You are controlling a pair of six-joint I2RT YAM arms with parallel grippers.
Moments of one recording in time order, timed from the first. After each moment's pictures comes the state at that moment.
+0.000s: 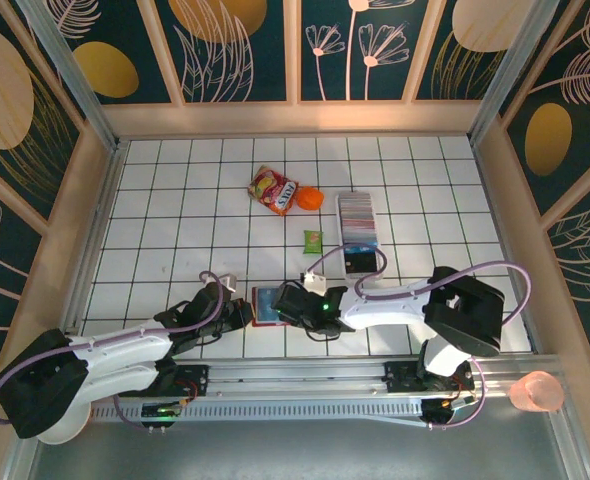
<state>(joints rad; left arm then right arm) -0.82 1.02 0.14 0.09 0.07 -1.00 1.27 1.61 0.80 -0.31 0.26 1.34</state>
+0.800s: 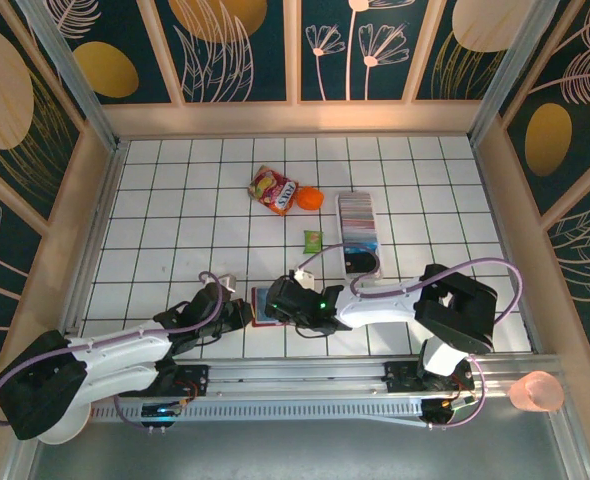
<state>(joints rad) -0.82 1.01 0.14 0.09 0.07 -1.00 1.25 1.64 0.81 -0.13 0.18 1.33</state>
